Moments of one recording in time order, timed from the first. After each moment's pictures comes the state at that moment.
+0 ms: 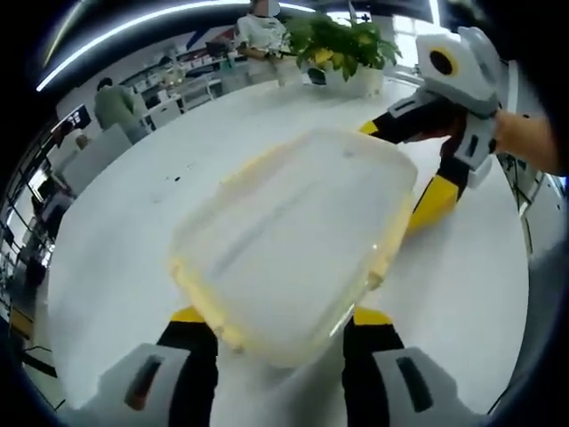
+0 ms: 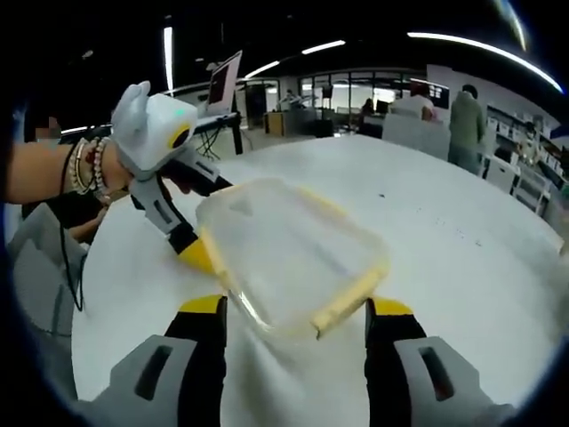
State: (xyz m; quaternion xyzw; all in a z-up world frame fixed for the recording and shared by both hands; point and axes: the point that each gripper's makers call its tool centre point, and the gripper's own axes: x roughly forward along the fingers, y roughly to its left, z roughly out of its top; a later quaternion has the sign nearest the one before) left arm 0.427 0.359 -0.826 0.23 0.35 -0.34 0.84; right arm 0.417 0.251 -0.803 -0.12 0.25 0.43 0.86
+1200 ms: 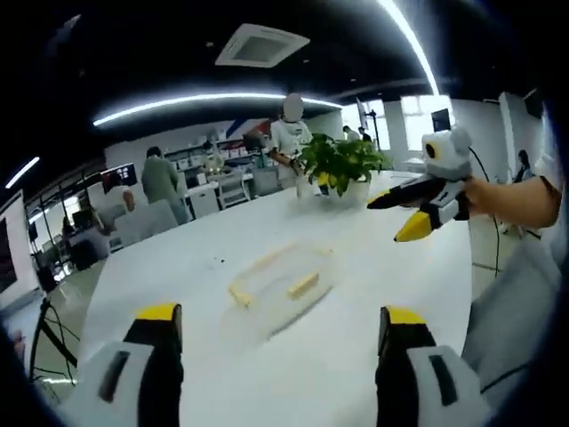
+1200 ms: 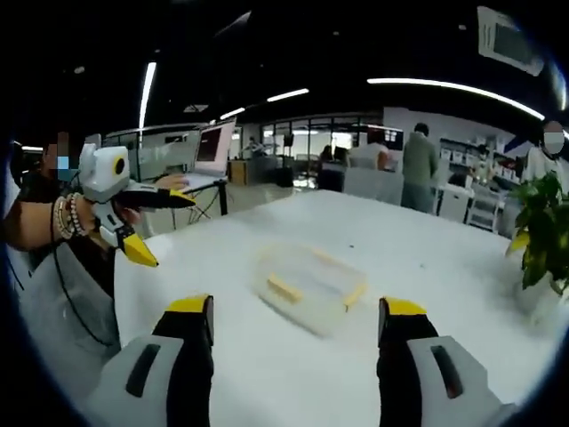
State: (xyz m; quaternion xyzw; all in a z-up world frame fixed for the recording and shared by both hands) left arm 0.289 0.432 -0.685 0.16 0.12 -0.30 0.93; right arm 0.292 0.222 -0.681 -0.04 0.14 0.34 0.93
